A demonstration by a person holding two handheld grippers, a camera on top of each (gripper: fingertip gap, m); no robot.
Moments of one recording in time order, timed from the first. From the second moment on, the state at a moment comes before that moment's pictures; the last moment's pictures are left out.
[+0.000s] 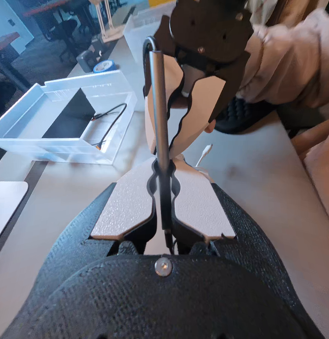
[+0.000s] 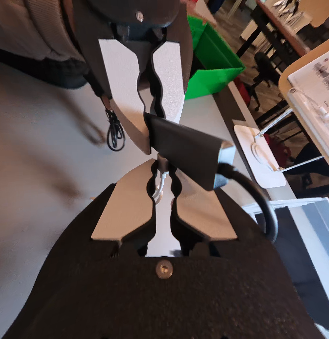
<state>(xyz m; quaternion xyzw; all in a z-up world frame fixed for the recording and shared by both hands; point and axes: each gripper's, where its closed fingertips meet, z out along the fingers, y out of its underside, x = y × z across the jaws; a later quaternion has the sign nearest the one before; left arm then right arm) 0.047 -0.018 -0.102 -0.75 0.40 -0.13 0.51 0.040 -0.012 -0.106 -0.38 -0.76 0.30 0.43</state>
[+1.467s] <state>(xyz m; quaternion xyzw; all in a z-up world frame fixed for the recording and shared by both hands) -0.058 -0.013 0.089 -0.63 0.24 -0.12 0.73 0.045 0.248 -0.111 -0.57 -0.64 0.09 0.51</state>
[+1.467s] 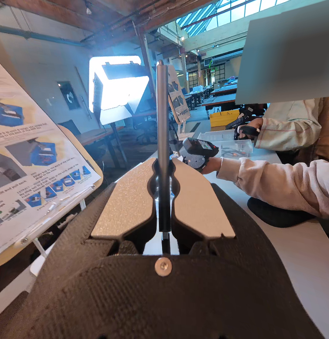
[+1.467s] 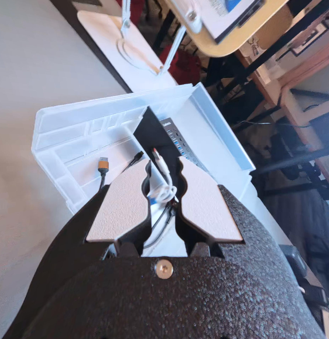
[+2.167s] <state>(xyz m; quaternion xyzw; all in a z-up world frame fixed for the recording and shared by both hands) -0.003 0.023 0.064 -0.47 0.16 -0.44 0.75 -0.017 -0.006 -0.022 -0.37 -0.64 0.58 0.33</state>
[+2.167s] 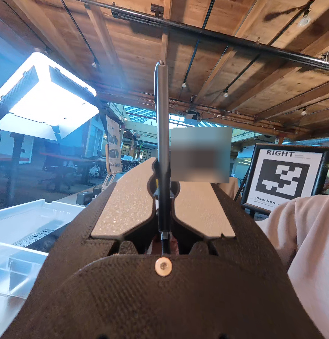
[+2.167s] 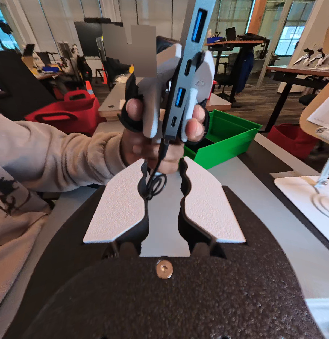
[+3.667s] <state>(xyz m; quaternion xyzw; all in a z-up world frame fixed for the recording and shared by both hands) -0.094 -0.023 0.120 -0.45 0.12 -0.28 0.84 0.003 0.118 -0.028 -0.50 -0.59 0.45 0.44</state>
